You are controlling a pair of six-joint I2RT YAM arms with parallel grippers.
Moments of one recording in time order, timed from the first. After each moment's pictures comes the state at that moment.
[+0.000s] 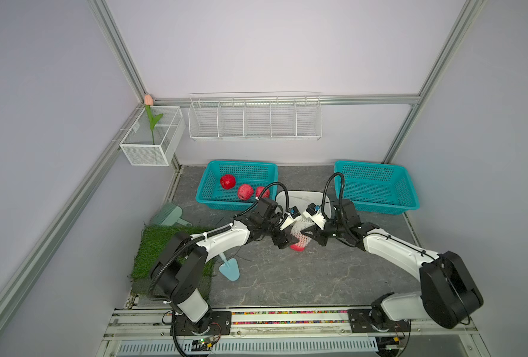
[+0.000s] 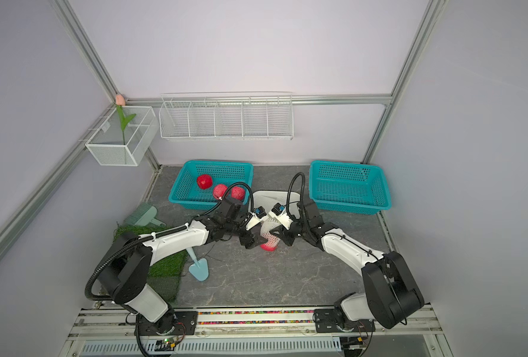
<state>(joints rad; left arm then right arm) -0.73 1.64 0.99 -0.12 0.49 0.35 0.46 1.38 0.75 -0.12 -0.65 -0.29</state>
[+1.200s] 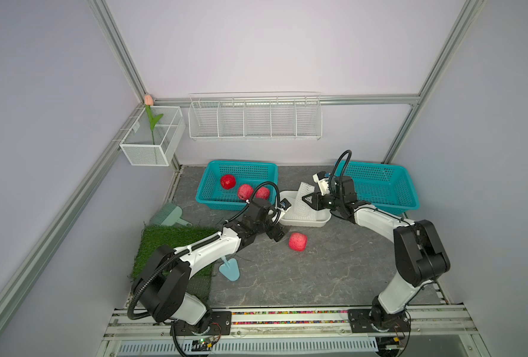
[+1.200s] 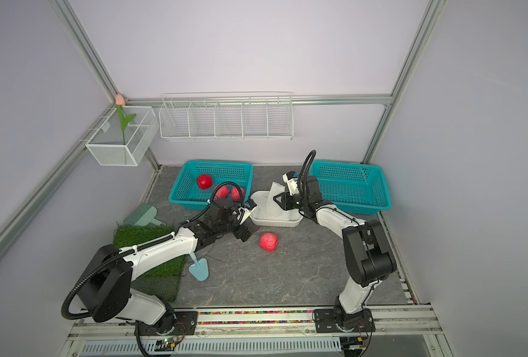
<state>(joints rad) -0.73 1.49 0.89 -0.01 0.13 0.29 0.32 1.74 1.06 0.08 -0.59 0.29</state>
